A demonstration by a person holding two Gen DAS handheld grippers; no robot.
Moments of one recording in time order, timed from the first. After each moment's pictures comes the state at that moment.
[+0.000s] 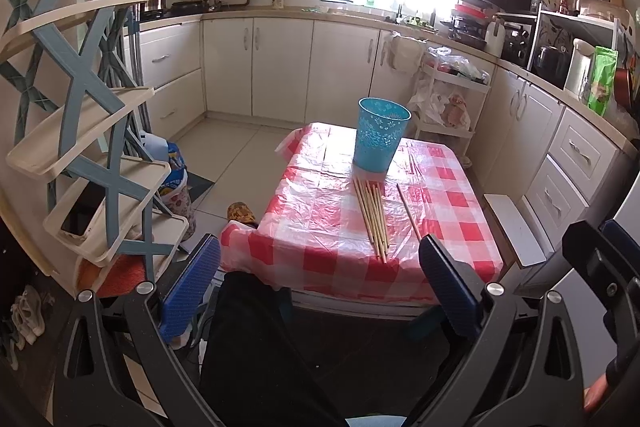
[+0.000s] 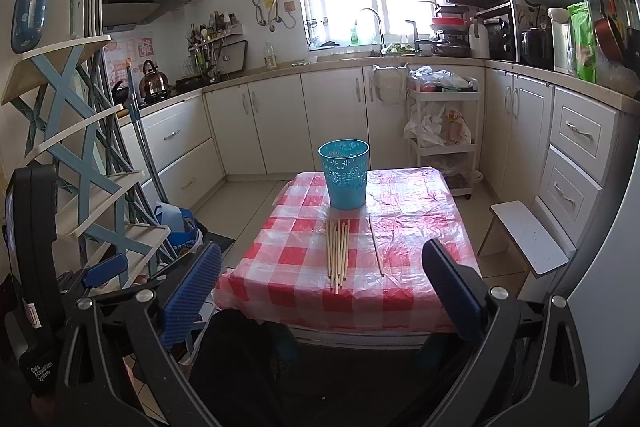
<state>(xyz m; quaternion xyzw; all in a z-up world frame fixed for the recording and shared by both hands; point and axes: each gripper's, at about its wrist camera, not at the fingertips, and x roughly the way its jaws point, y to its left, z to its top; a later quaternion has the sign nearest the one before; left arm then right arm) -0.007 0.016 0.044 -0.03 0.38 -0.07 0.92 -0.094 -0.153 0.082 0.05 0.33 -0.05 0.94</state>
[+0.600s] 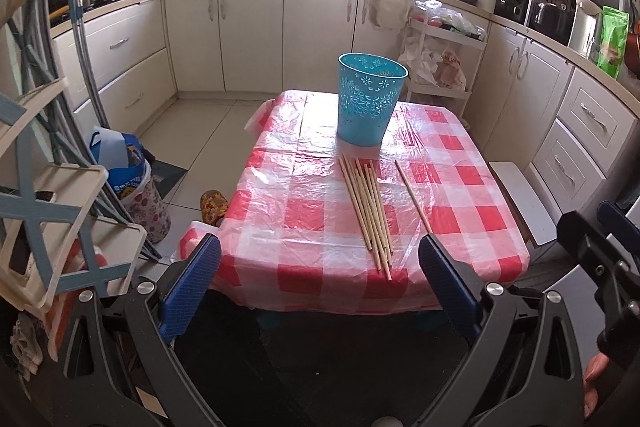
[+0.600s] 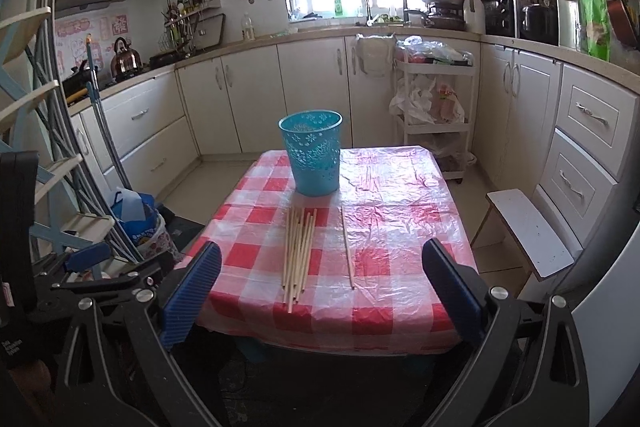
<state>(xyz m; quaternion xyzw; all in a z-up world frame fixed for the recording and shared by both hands) 0.058 -0.062 -0.073 0.00 0.45 -0.10 0.89 0.011 -0.228 -0.016 0.02 0.40 -0.08 0.91</state>
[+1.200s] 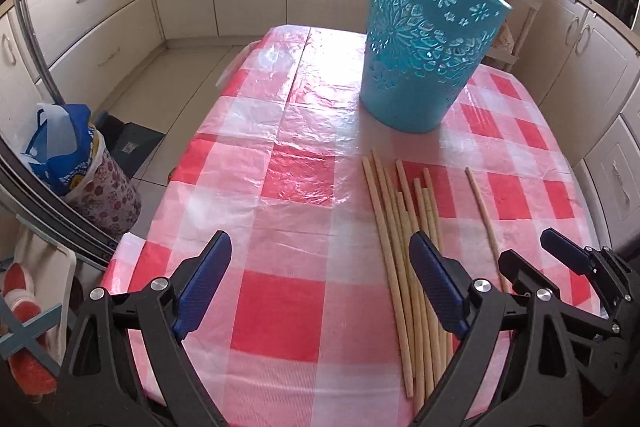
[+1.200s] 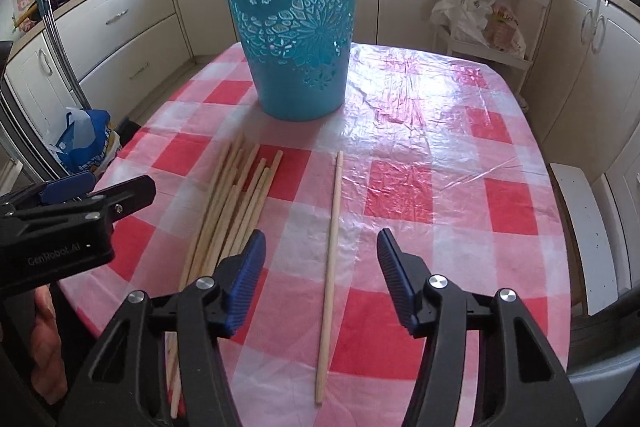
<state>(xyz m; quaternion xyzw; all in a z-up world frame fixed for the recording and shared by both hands) 0.239 -0.126 -0.237 0.01 0.55 -0.07 0.83 0.201 -0.293 -0.199 -0.01 0.53 -0.04 0.85</state>
